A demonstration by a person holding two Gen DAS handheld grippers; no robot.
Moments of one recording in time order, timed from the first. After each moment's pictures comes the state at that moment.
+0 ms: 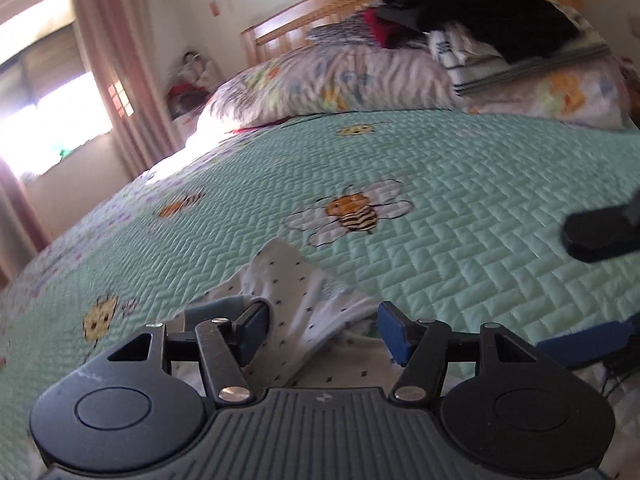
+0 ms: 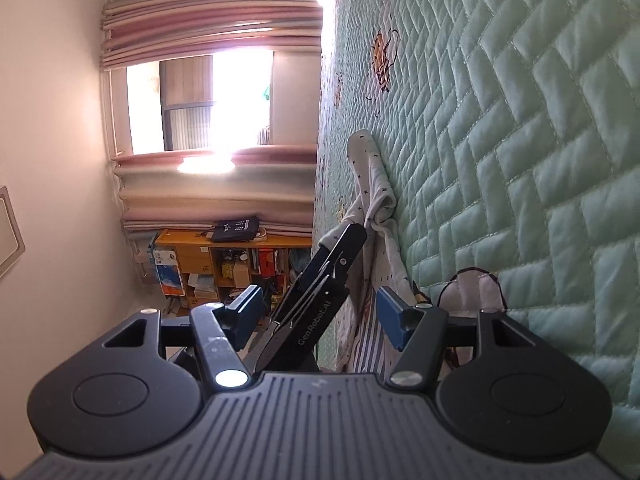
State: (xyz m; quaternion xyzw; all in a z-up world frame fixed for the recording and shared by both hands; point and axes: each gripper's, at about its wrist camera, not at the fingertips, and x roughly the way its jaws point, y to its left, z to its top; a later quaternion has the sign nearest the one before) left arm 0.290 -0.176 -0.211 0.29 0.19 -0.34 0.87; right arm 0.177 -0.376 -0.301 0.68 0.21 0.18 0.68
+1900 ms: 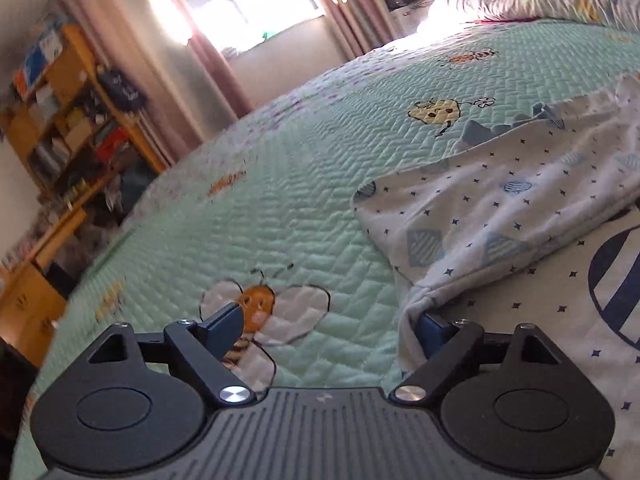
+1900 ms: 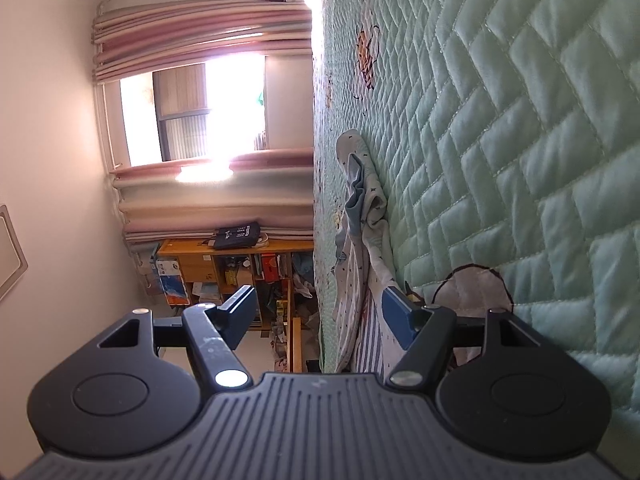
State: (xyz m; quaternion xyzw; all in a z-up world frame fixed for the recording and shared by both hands) left arm 0.331 0.109 -0.214 0.23 0.30 0.01 0.92; right arm 0.176 -0.372 -0.313 0.70 0.21 0.18 0.66
